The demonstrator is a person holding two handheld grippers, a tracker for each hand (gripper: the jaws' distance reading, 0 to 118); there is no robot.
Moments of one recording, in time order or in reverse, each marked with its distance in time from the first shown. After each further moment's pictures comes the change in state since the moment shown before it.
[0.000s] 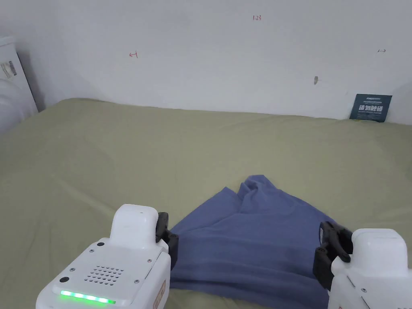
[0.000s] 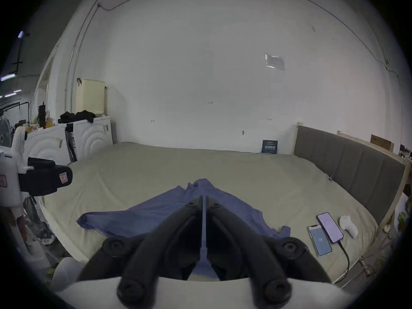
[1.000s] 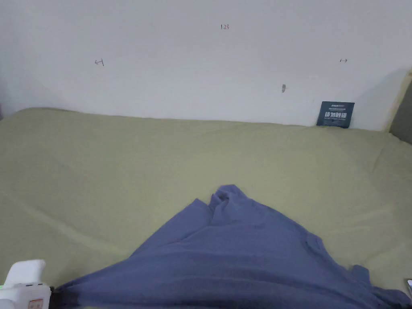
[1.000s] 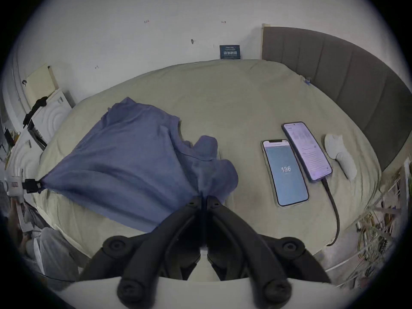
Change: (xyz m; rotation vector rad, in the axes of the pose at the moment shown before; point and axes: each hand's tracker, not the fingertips) left arm -0.134 -0.063 -0.104 -0.594 0.104 0.155; right arm 0.240 -0.099 -0.067 -0.601 -0.121 -0.221
